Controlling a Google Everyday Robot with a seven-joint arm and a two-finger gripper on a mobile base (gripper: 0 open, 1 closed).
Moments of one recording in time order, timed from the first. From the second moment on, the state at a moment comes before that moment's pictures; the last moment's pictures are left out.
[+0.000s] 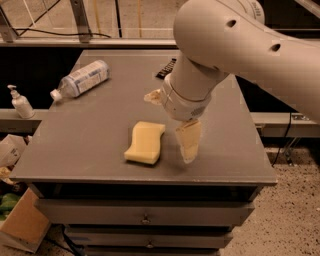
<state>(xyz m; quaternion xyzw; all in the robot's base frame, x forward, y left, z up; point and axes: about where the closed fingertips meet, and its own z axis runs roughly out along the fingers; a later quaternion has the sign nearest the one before) 0.499 -0.023 0.852 -0.86 0.48 -0.02 0.16</state>
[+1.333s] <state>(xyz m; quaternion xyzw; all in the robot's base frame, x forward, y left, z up) 0.513 -0.003 0.825 -0.86 0.49 -0.01 0.13</state>
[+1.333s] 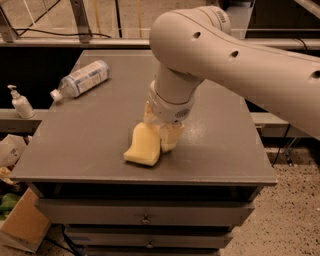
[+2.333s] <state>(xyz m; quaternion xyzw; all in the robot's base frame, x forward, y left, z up) 0.510 -0.004 0.847 -0.85 0.52 -0.03 0.11</state>
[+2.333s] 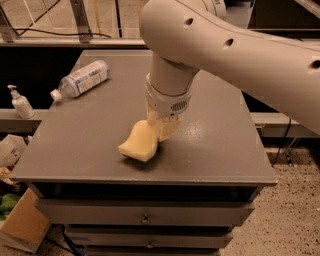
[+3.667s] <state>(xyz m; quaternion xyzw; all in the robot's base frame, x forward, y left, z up) 0.532 -0.021 0.882 -0.80 0.57 -0.03 0.18</state>
